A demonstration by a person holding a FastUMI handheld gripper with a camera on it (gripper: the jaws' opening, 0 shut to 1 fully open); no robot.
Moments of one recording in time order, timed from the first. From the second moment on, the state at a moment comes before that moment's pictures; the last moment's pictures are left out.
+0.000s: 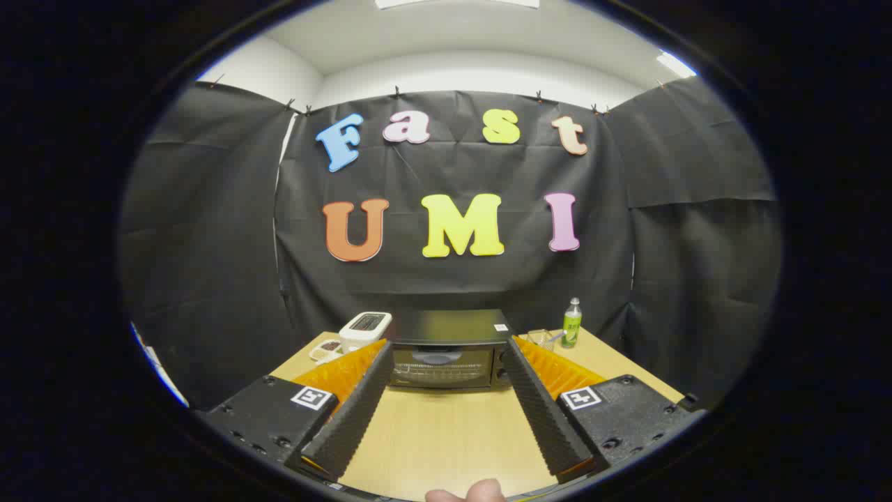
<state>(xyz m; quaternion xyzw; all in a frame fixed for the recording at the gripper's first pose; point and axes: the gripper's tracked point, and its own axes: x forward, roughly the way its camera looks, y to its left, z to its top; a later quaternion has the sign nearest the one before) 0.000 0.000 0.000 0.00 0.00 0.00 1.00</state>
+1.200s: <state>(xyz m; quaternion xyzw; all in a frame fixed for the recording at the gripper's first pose) 0.021 -0.022 -0.008 0.00 0.02 -0.01 1.00</state>
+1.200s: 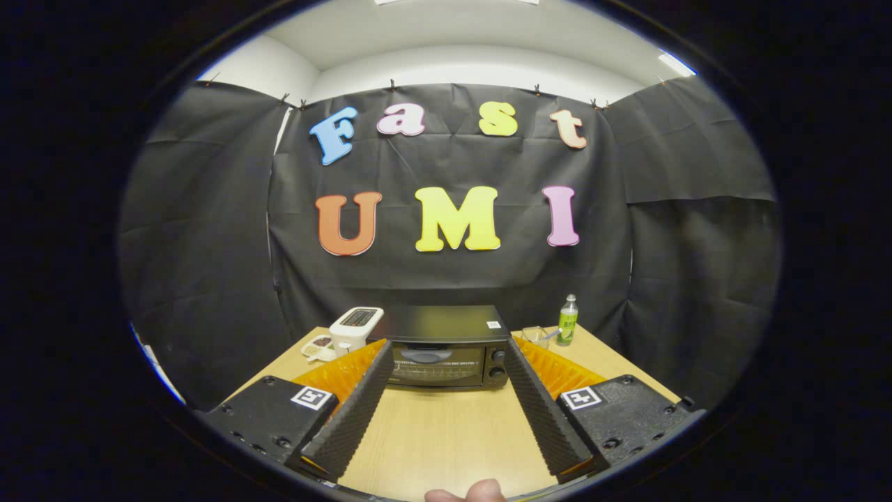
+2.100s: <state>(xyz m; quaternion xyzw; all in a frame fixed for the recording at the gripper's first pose) 0.217 0.003 -0.078 0.03 0.11 0.00 0.99</state>
